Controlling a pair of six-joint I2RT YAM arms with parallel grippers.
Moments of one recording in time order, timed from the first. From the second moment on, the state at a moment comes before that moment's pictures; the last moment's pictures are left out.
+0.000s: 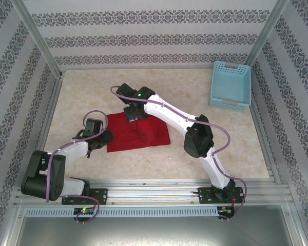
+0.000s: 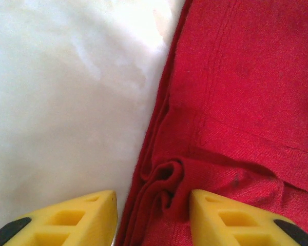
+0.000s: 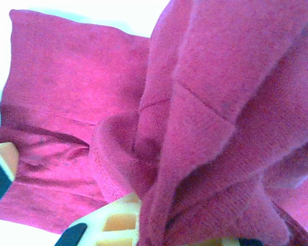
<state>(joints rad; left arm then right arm) -0.14 1.34 0.47 -0.10 0.10 -0.76 0.87 2.26 2.21 -1.17 0.12 0.50</state>
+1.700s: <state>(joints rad) -0.81 1.66 1.04 -0.47 -0.42 -0.69 0.50 2.05 1.46 -0.41 -0.38 0.66</state>
